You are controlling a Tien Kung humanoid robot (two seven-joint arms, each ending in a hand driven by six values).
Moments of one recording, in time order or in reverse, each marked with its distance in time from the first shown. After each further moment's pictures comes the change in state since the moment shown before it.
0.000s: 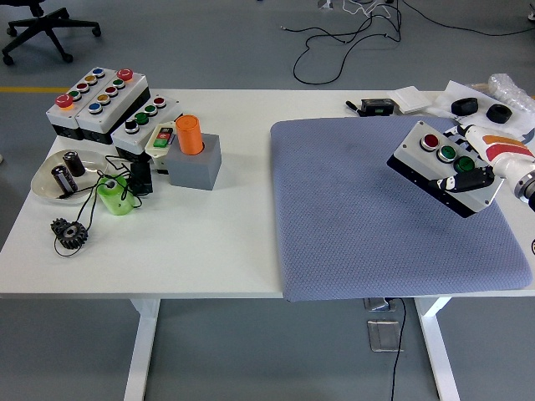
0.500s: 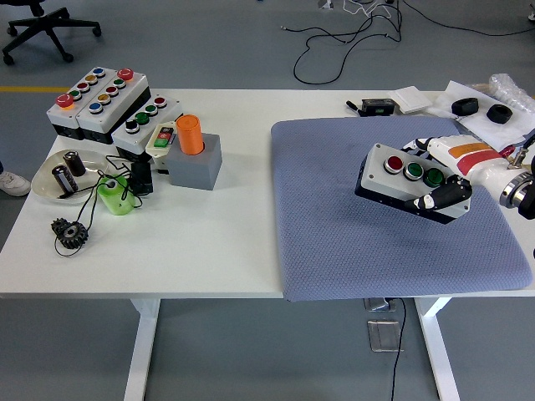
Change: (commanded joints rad) left arm -0.003 0.000 -0.009 0.000 0.002 0.002 -0.005; right arm 0.097 -0.055 -0.188 0.039 -0.047 0.032 0.231
